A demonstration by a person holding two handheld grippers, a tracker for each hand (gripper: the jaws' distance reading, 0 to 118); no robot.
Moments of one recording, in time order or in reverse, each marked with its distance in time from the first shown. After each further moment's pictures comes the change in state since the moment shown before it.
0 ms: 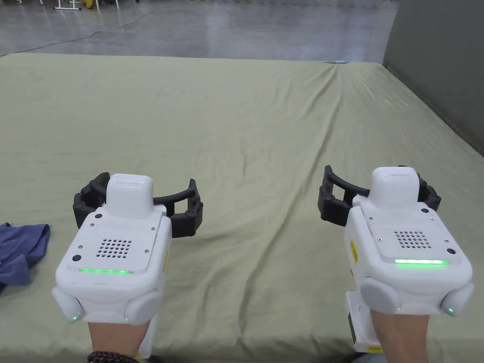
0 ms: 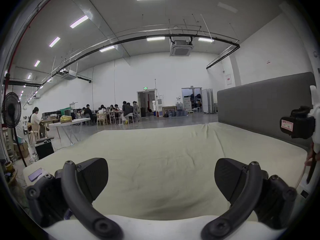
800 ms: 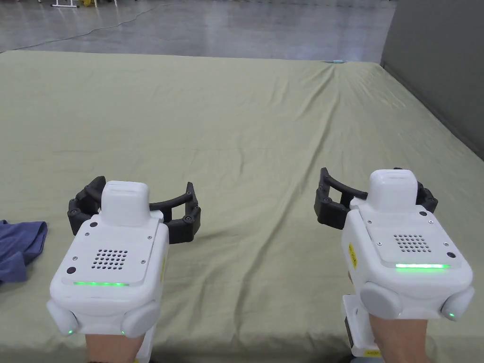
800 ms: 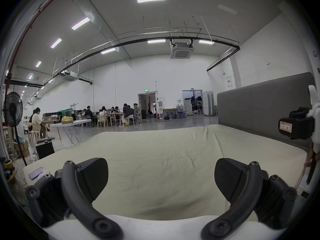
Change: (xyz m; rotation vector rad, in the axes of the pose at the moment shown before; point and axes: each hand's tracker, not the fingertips) left arm 0.002 -0.004 0.016 0.026 0.005 0.013; right arm 0.003 0.001 0.011 -0.003 0.021 -0.010
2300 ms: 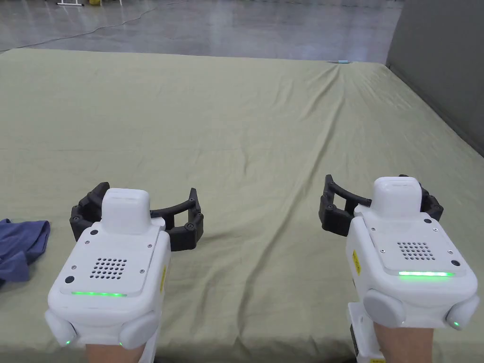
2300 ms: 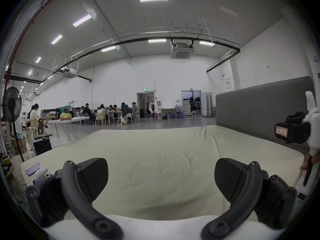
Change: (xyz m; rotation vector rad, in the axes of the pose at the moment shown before) left arm -0.003 -0.004 0.002 -0.005 -0.017 0.026; right arm -0.002 -0.005 -0.003 -0.019 -0.010 0.020
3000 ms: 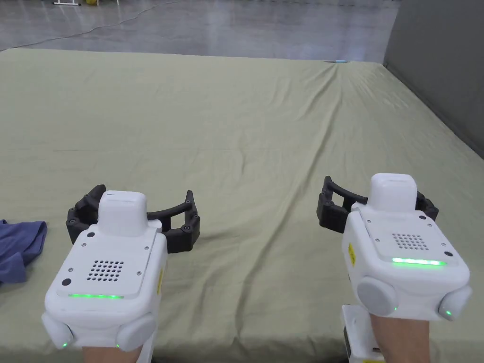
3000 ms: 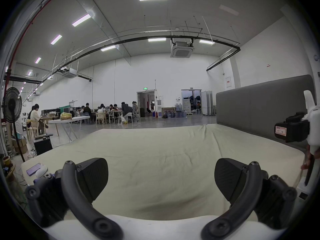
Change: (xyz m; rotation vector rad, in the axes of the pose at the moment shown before) left arm 0.000 -0.003 -0.001 -0.009 0.006 -0.004; right arm -0.001 0.004 -0.008 -0.115 -0.056 -0.067
